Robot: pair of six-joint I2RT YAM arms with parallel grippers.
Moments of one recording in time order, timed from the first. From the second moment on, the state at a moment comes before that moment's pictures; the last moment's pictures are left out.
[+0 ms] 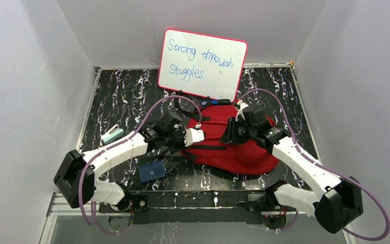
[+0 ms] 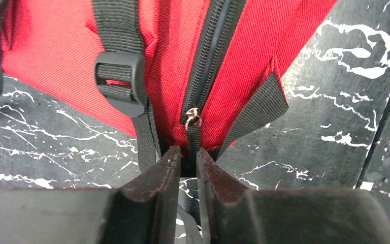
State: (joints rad) left arm -0.79 1.35 0.89 -0.50 0.25 0.62; right arm 0.55 1.07 0.80 -0.51 -0.28 0.50
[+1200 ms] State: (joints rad) left arm -0.78 0.97 0.68 -1.14 -0.49 -1.38; right arm 0.55 1.01 0.82 -0.52 -0.17 0.47
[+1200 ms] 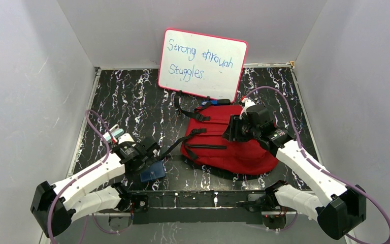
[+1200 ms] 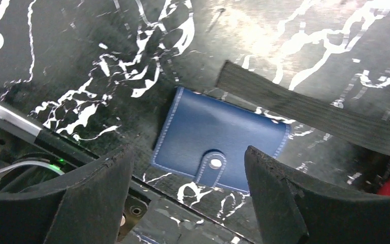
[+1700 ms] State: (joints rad) left arm -0.78 0.89 0.44 -0.95 -0.49 -1.55; right arm 0.55 1.01 0.82 -0.52 -0.20 0.49
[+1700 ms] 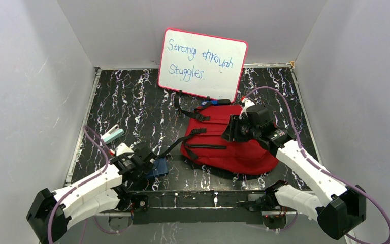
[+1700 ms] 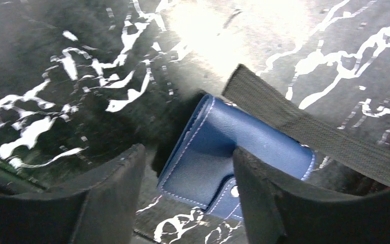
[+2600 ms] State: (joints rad) left arm -0.78 0.66 0.48 -0.78 -0.49 -1.33; right arm 0.55 1.01 0.82 -0.51 -0.22 0.50
